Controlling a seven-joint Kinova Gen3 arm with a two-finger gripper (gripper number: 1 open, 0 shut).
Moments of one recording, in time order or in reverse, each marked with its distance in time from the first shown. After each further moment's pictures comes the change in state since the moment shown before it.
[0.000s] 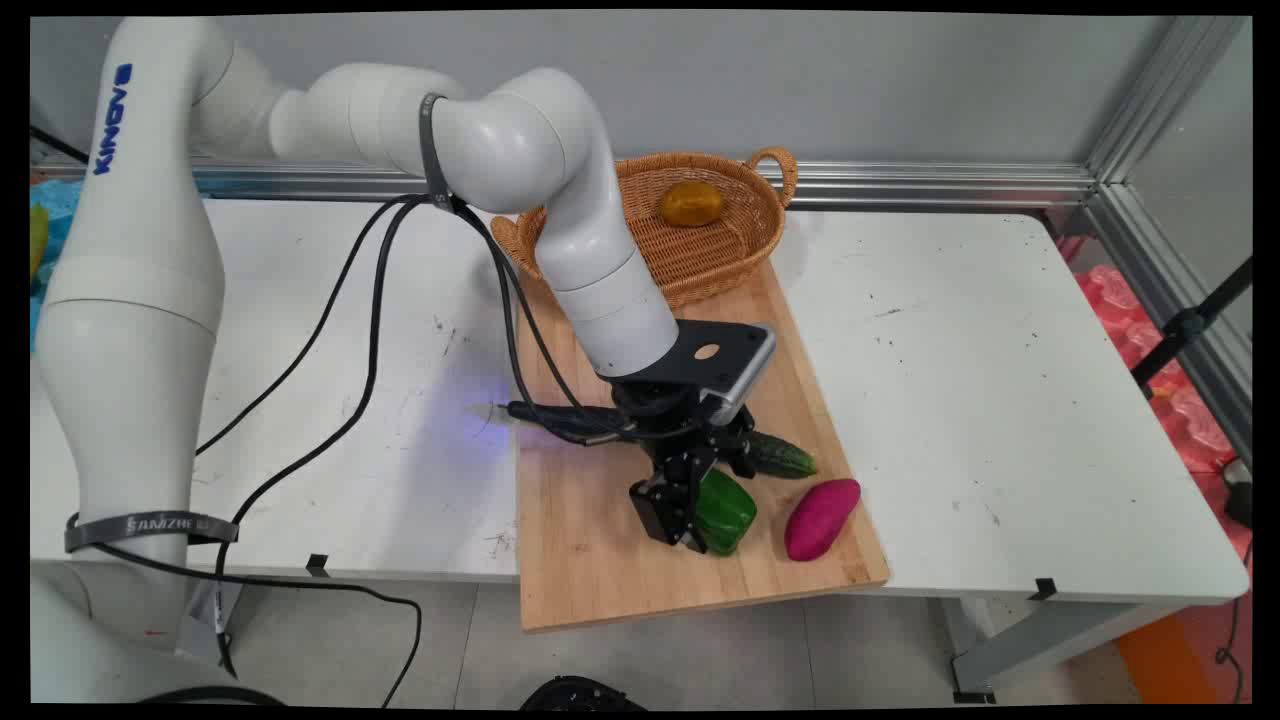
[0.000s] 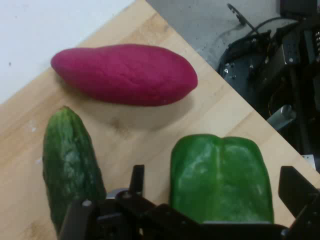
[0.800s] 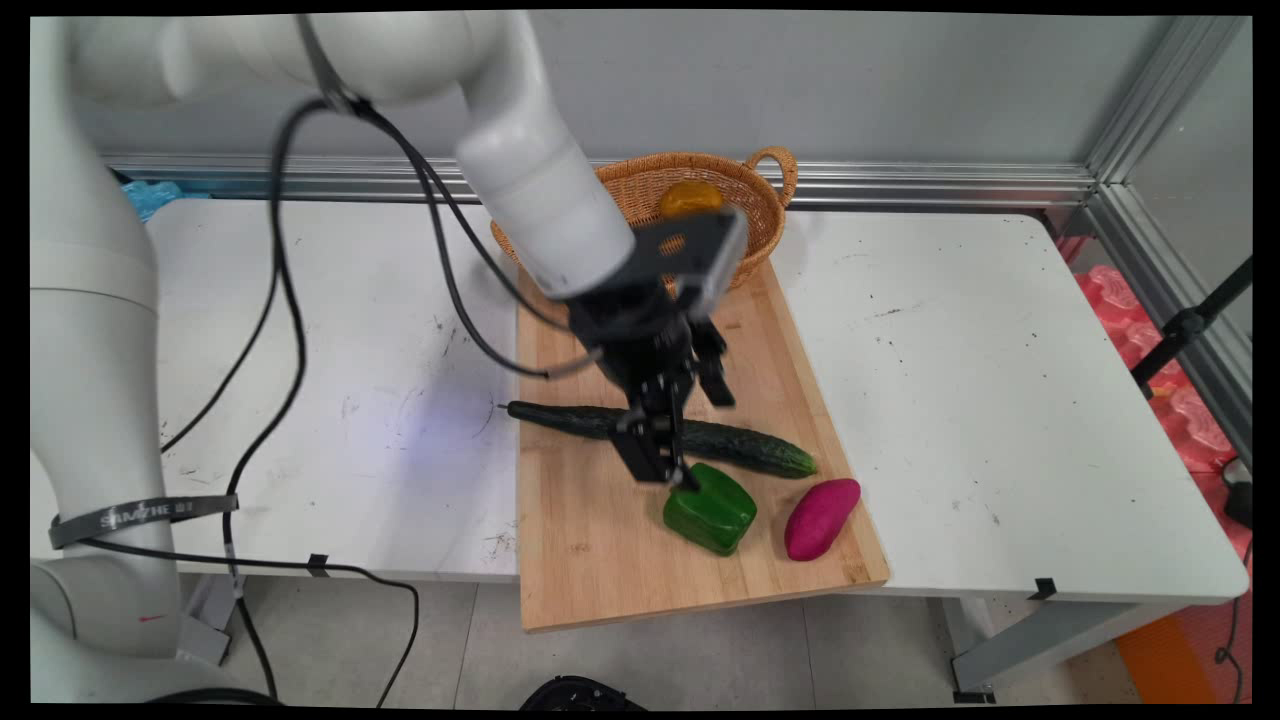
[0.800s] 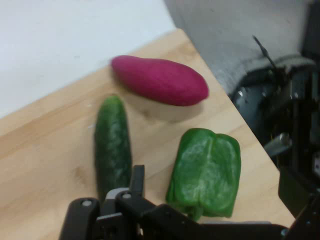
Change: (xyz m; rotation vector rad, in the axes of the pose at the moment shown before) arm 0.015 0.023 -0.090 0.095 0.025 -0.180
